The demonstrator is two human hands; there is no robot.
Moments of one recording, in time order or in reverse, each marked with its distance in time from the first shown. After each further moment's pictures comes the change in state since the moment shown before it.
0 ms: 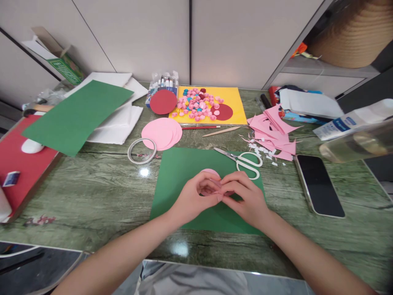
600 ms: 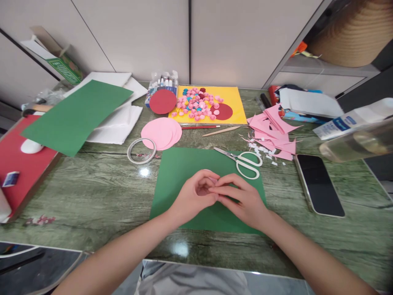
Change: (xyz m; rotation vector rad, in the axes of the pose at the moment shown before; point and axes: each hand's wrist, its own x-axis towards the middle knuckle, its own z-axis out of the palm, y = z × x) left_hand -0.001 0.008 0.002 -0.085 0.000 0.025; right_hand 0.000 0.000 -0.002 0.072 -0.120 -0.010
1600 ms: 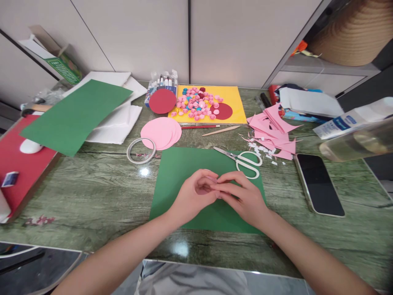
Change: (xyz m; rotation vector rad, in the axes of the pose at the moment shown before) left_hand 0.000 0.001 0.004 0.031 0.065 -0.016; right_hand -0.001 0.001 0.001 -0.103 0.056 0.019
